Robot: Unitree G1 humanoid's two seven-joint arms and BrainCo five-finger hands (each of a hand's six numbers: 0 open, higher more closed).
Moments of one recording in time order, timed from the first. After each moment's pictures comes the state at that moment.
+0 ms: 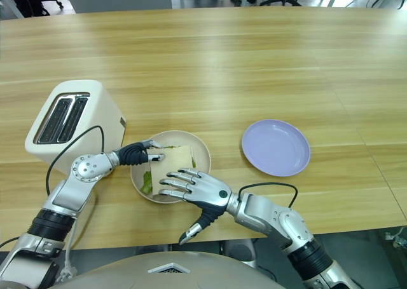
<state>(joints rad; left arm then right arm) -0.12 0.58 -0.22 0.08 0.20 -0.06 -0.61 0.05 -0.49 0.52 -0.16 -0.97 -0.66 0.08</state>
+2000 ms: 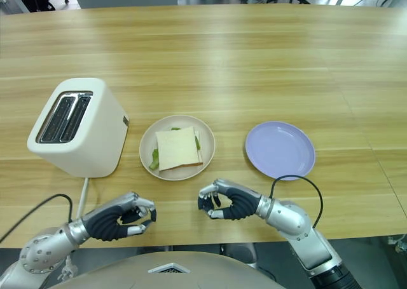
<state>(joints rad) 0.60 0.74 -0.10 -0.39 0.16 -0.48 -0.48 0.27 -0.60 0.38 -0.28 -0.11 -0.43 0.58</state>
